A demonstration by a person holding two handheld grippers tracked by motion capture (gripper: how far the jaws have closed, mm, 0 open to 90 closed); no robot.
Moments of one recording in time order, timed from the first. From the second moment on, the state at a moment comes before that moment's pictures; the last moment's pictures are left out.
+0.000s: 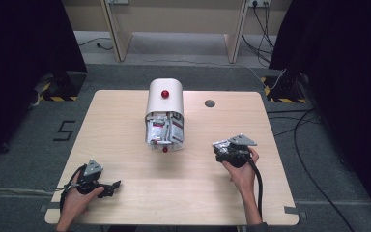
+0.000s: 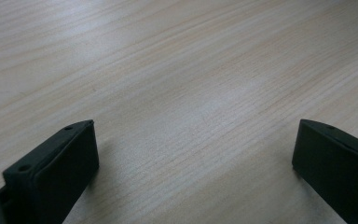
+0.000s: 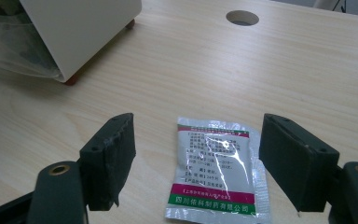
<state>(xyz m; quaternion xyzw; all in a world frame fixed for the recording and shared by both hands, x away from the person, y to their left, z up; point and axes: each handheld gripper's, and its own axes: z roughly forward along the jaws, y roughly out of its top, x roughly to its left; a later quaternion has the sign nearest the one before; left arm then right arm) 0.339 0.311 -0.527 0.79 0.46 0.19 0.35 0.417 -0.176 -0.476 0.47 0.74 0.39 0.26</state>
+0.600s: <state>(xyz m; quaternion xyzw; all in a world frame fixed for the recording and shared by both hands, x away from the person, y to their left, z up) 0.339 0.311 -0.527 0.79 0.46 0.19 0.35 0.394 -0.176 -0.465 0.47 0.74 0.41 0.26</state>
